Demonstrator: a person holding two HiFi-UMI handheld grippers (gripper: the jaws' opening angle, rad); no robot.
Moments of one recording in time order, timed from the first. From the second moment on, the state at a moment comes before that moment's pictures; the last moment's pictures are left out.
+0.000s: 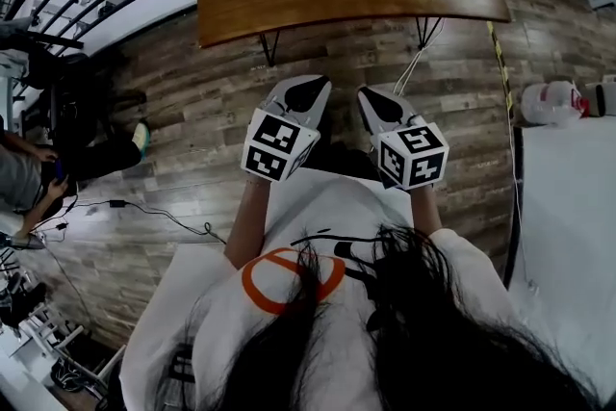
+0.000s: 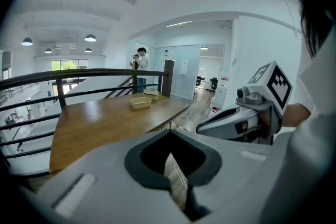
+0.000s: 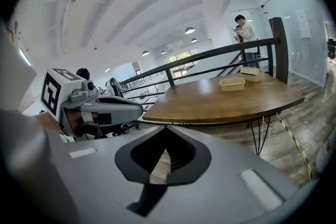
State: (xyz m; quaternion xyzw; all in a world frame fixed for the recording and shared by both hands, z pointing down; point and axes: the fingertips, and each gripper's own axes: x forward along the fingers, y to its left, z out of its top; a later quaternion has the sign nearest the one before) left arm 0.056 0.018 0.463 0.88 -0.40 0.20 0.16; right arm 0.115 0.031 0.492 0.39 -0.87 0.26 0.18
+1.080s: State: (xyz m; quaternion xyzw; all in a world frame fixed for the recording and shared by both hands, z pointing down) left arm 0.079 0.032 0.458 0.89 -0.39 0.21 0.13; right arm 0.139 0.037 0.490 0.40 -0.87 0.24 0.18
